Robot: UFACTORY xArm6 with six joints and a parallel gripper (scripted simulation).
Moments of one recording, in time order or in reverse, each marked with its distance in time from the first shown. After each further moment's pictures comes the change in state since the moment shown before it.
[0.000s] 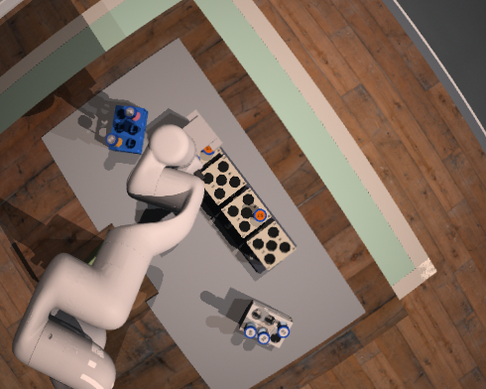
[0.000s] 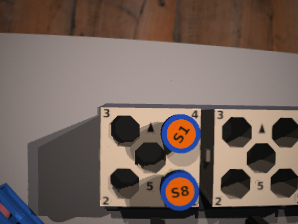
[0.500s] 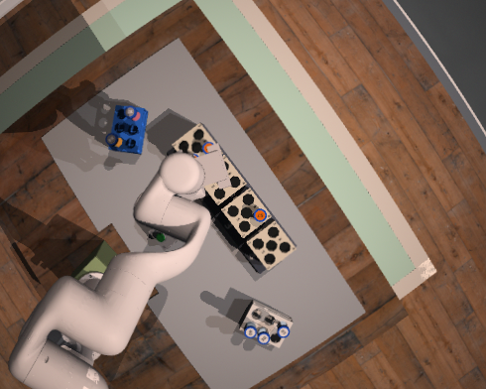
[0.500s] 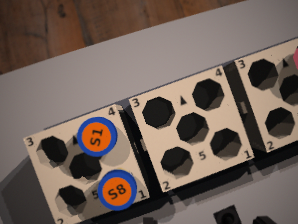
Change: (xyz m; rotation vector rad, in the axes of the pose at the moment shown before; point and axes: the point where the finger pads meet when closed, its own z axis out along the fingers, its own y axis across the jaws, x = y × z) arm -0.018 0.052 0.001 0.002 -0.010 0.366
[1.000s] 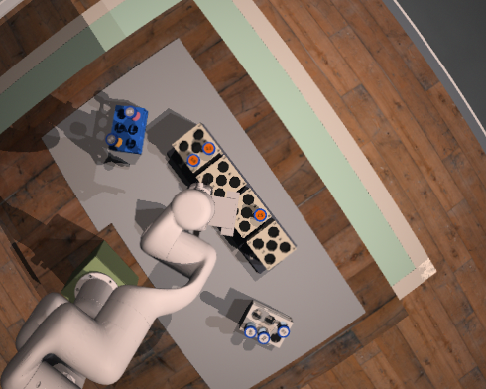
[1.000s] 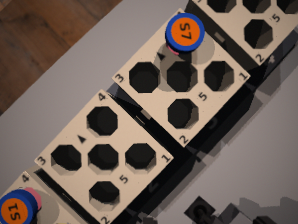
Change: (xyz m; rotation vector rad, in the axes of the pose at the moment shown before) arm 0.002 0.068 0.000 0.002 0.000 0.457
